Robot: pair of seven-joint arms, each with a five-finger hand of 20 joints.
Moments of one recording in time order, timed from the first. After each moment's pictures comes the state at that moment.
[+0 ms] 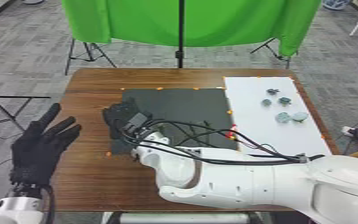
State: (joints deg) left arm 138.1 -52.2 -100.5 -126.3 31.4 10.7 24.0; right arm -37.9 -74.4 -2.4 -90.3 -127.3 19.9 35.2
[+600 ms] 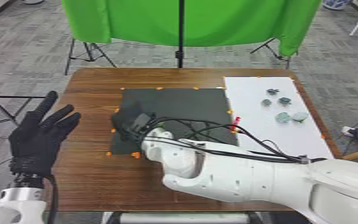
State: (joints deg) left arm 133.8 -54.0 -99.4 -125.2 32.6 8.6 25.5; right arm -39.2 -74.2 -0.3 -86.4 -128.0 8.8 29.2
